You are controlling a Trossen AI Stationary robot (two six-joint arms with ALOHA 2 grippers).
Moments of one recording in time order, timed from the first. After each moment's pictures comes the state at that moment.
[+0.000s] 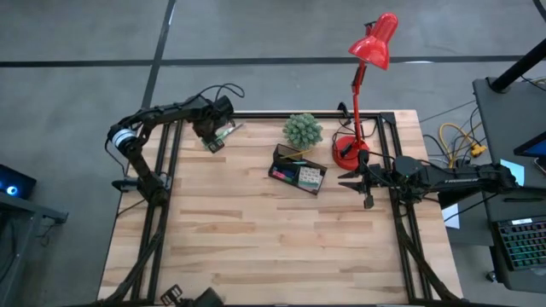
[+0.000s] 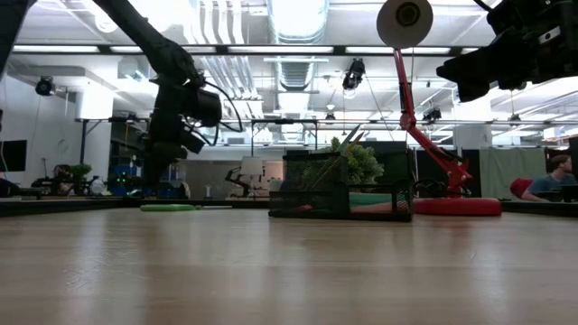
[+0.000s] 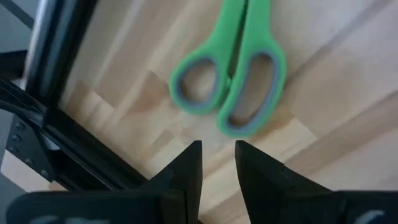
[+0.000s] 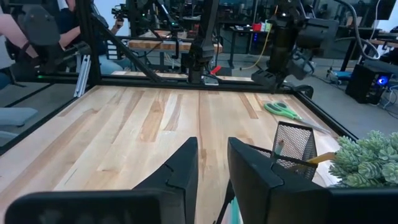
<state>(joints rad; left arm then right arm) 0.81 1.68 1.15 -1.03 -0.30 0.09 -0.02 0.38 0.16 0.13 -0.05 -0.06</state>
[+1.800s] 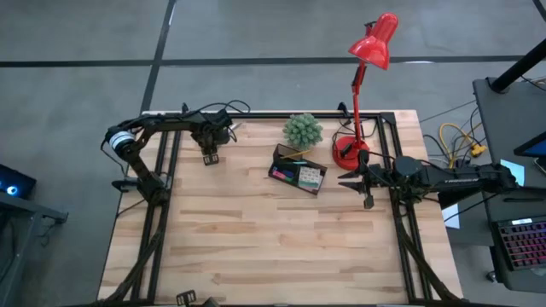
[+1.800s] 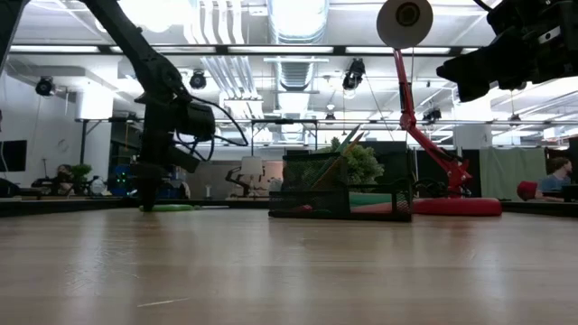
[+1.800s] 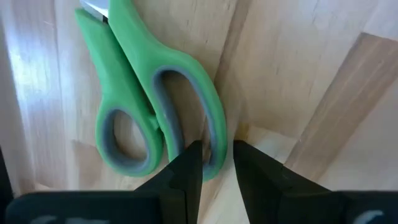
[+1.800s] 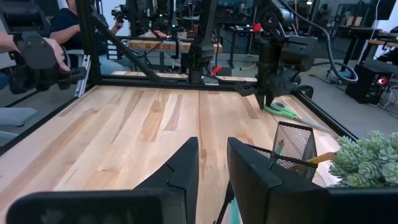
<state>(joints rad) 0.77 1.68 0.91 -0.74 -0.22 0.49 -0.02 0.38 0.16 0.13 -0.05 -0.06</state>
